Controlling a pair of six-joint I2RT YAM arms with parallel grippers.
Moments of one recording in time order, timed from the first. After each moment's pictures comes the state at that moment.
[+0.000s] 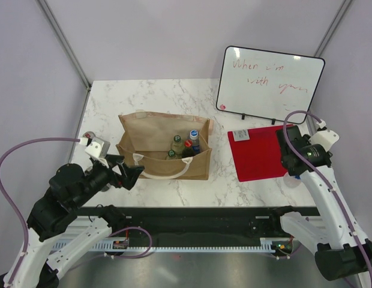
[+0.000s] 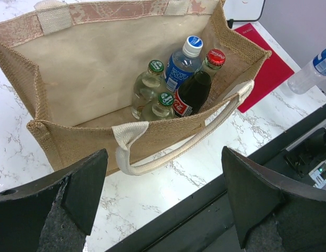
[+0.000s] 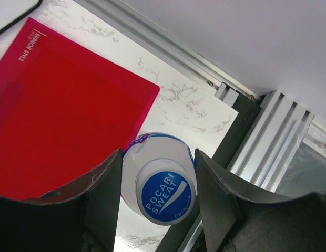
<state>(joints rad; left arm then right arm) -0.65 0.40 1.02 -0.84 -0.05 -0.25 0.21 0.94 1.03 -1.27 0.92 0.99</state>
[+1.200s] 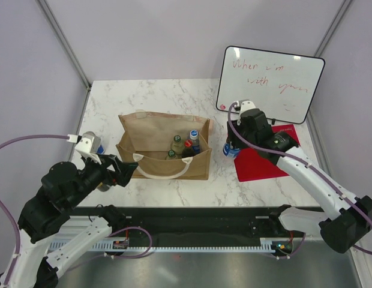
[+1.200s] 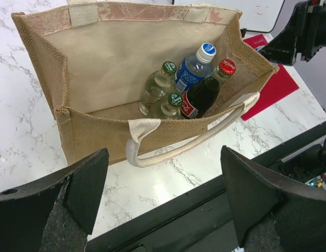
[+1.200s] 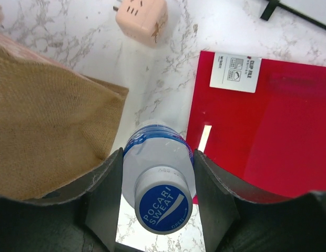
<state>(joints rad) -0.65 0.45 1.14 -0.95 -0.13 -0.33 0.54 1.17 1.11 -0.64 0.16 0.26</state>
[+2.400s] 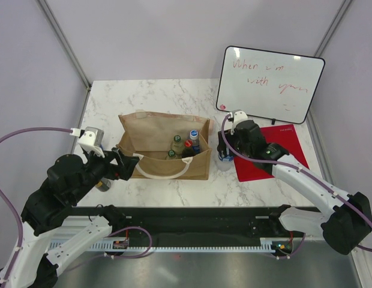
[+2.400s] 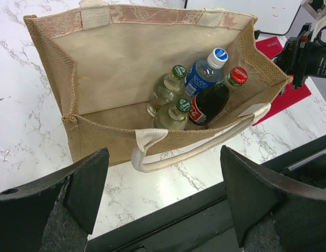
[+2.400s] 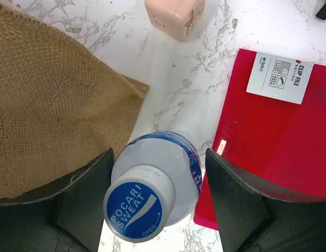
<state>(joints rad) -0.65 0.53 1.17 -0.95 -0.18 -0.35 0.59 1.16 0.87 -0.37 0.10 0.24</state>
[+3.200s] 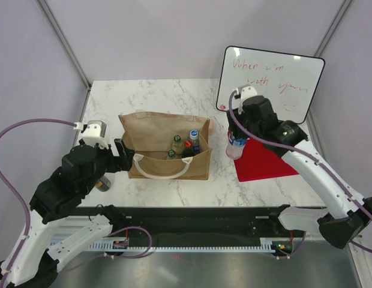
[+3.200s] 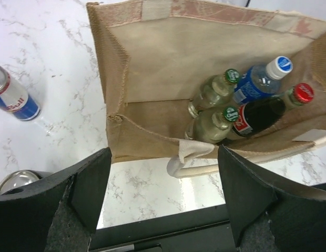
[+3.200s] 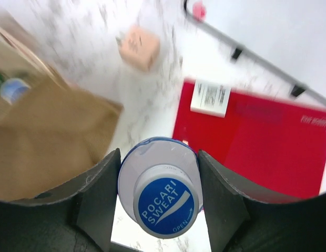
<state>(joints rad) -0.65 0.61 1.18 -0.99 -0.37 -0.39 0.59 1.20 1.29 -0.78 0.23 0.16</state>
